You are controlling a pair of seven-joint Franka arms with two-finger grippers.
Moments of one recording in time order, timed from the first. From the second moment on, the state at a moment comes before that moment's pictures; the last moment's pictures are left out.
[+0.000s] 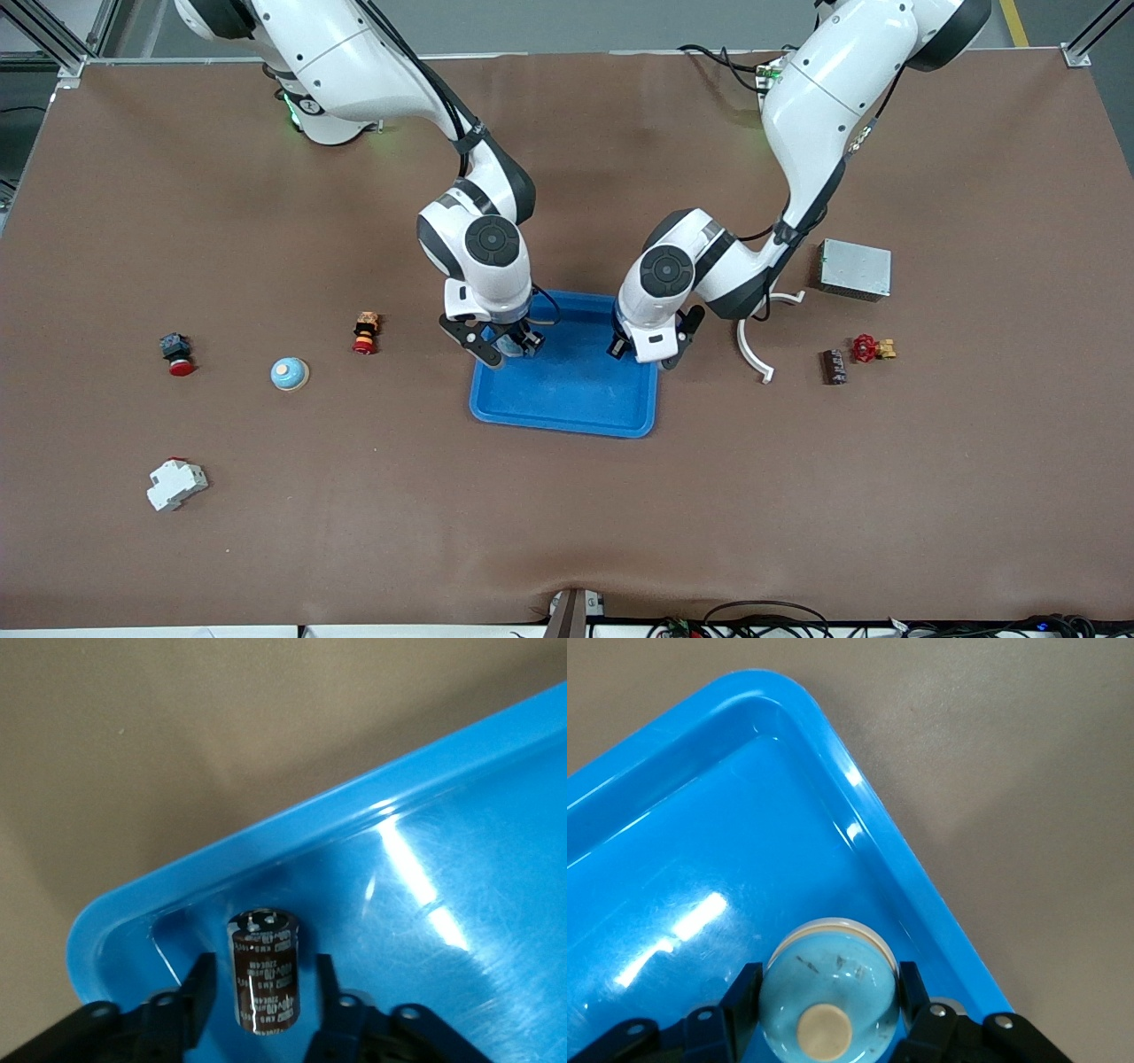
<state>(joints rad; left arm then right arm) -0.35 0.74 -0.36 -1.70 0.18 2.39 -1.77 0.64 0.66 0.03 -1.67 -0.13 2.34 1.45</state>
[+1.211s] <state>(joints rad) -0.07 0.49 -0.33 -1.69 0.21 2.05 -0.95 0.66 0.72 0.03 -1.66 -0.13 2.38 1.53</state>
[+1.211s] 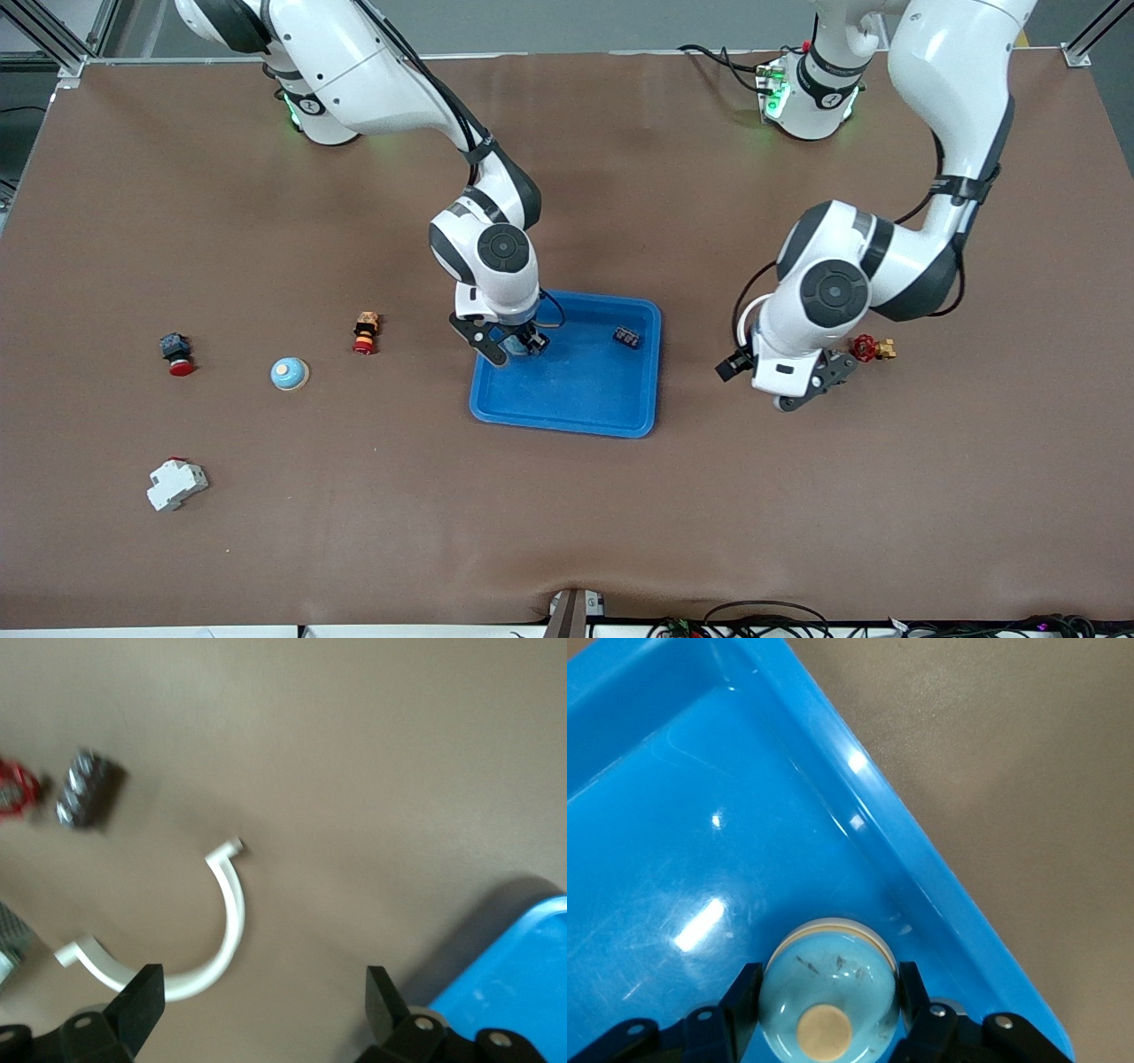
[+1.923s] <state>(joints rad) 0.11 0.48 -0.33 -1.92 0.34 2.36 -0.68 0.67 0.72 0.03 -1.66 -0.13 2.40 1.53</state>
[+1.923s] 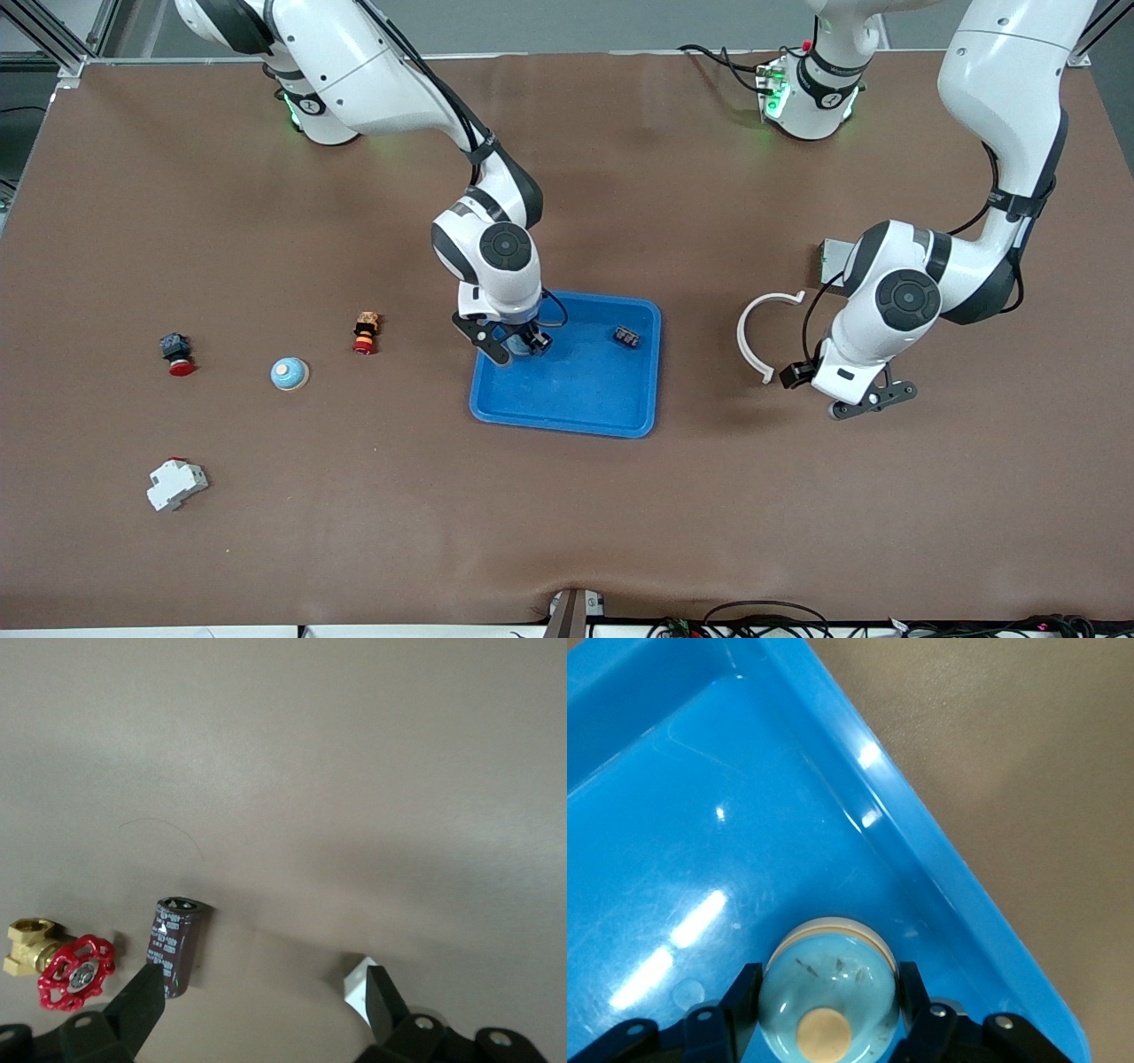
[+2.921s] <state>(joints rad) 0.22 0.50 -0.33 -2.10 0.35 2.56 -0.53 0.57 0.66 0.02 -1.47 -0.15 2.06 1.18</state>
